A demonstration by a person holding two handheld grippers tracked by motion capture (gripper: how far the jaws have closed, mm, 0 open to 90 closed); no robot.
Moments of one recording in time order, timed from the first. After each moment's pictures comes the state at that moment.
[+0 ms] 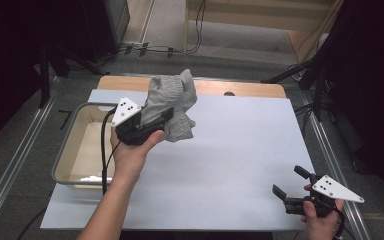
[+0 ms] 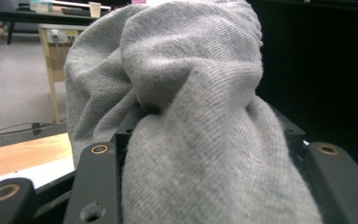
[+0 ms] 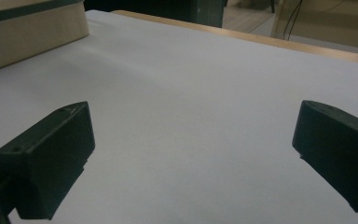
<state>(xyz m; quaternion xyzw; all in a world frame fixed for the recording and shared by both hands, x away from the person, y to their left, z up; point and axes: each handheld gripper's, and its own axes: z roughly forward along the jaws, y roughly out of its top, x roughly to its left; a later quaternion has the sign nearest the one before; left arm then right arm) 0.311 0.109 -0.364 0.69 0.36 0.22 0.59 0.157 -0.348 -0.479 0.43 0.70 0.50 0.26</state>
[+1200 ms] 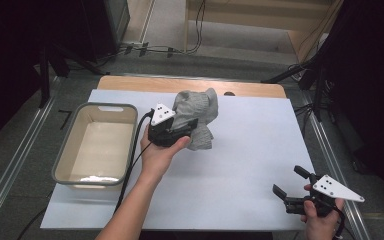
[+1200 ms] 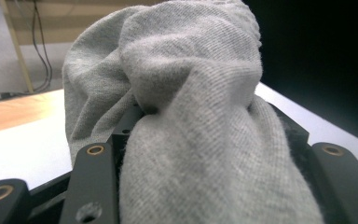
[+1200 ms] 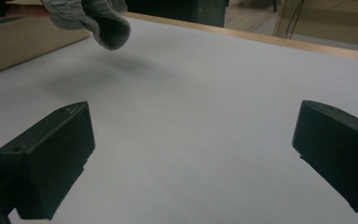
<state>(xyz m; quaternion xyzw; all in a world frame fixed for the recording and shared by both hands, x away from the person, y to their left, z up) 0.333 0.051 -0.409 0.74 0.36 0.17 0.54 0.158 -0.350 -0.481 0.43 0.70 0.51 0.25</state>
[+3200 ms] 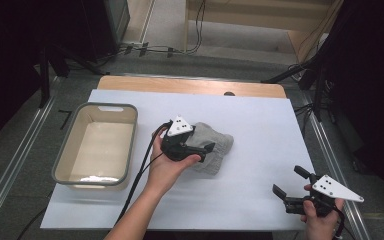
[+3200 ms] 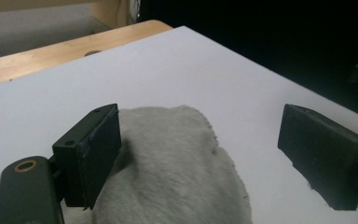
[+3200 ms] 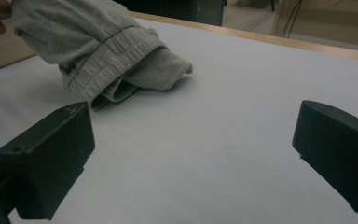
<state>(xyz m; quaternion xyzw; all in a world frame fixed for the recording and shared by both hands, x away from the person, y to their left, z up) 0.308 0.027 -0.418 0.79 0.30 0.10 0.52 0.158 -0.350 -0.481 0.43 0.70 0.50 0.26</state>
